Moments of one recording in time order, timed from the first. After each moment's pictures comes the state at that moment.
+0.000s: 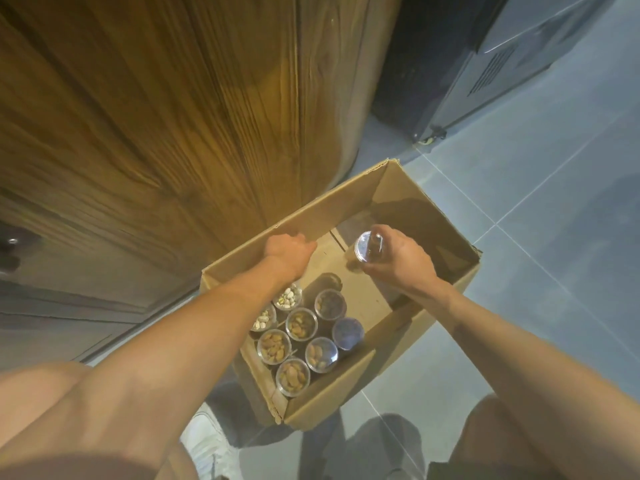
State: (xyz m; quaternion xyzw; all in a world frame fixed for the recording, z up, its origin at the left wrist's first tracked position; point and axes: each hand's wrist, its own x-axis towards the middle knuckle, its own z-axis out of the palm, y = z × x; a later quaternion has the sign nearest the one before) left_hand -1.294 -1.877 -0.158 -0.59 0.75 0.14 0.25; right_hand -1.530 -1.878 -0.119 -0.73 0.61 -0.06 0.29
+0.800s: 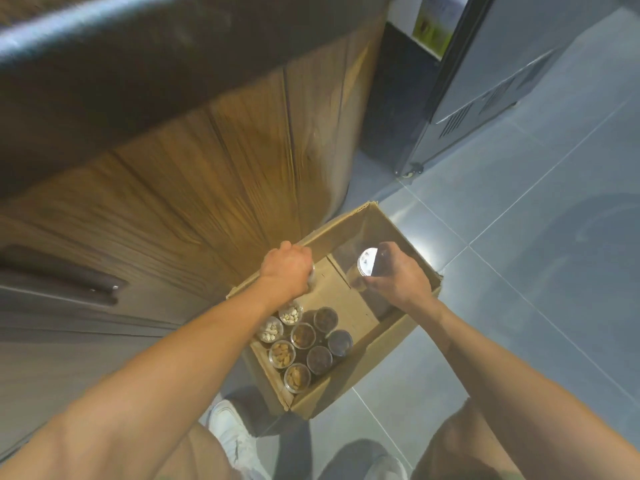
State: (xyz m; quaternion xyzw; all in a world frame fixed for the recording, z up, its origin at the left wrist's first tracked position) left_hand -1.302 -1.860 0.007 -0.65 0.73 0.14 0.17; right_hand -1.535 -1.865 0.025 -0.66 0.67 -0.05 0.34
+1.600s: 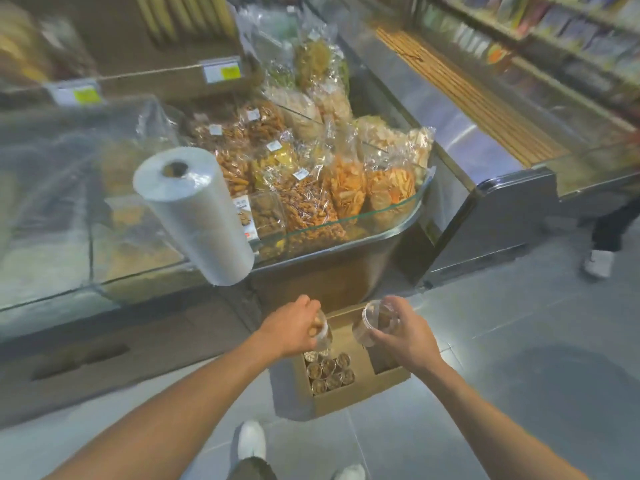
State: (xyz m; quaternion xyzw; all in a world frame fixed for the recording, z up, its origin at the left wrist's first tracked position) left_hand -1.272 -1.652 0.540 -0.72 0.65 0.25 0.00; right_hand -1.512 -1.735 0.553 -0.75 0.54 -0.09 0.36
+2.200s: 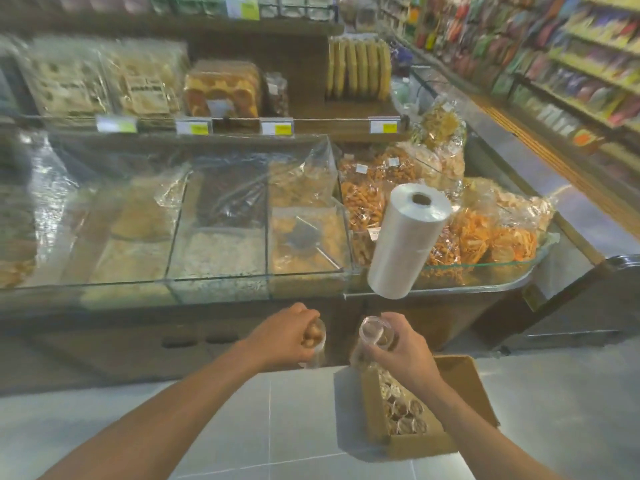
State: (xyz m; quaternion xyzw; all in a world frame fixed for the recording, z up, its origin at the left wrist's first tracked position) left_hand -1.022 -1.408 0.601 -0.78 0.58 0.23 -0.09; right_hand -1.261 -1.552 0.597 -0.81 0.42 -0.10 0.40
